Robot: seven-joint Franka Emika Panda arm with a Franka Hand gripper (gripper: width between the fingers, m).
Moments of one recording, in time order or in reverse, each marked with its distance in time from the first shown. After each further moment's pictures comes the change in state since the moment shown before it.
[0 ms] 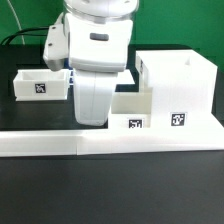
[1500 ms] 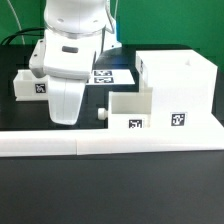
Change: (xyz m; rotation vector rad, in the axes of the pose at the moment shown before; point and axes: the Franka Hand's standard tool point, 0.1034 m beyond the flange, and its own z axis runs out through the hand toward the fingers) arm -0.038 -0.048 0.055 -0.032 0.004 0.049
